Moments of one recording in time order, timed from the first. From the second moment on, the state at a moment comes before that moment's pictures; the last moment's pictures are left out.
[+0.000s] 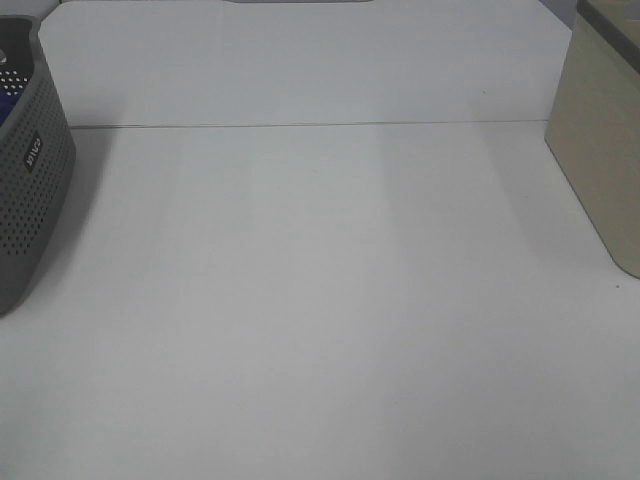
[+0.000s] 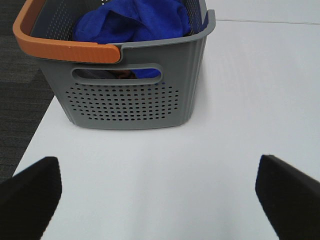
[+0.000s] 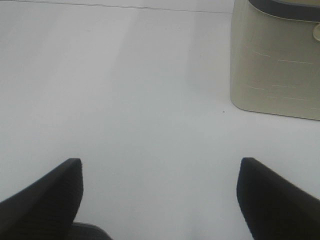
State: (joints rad) left arm 0.08 0.00 -0.51 0.06 1.05 -0.05; right arm -0.09 0.00 -0.51 0.18 1.08 -0.20
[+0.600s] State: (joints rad) left arm 0.08 0.00 -0.51 0.06 1.05 -0.05; right arm -0.09 0.00 -0.51 0.18 1.08 -0.20
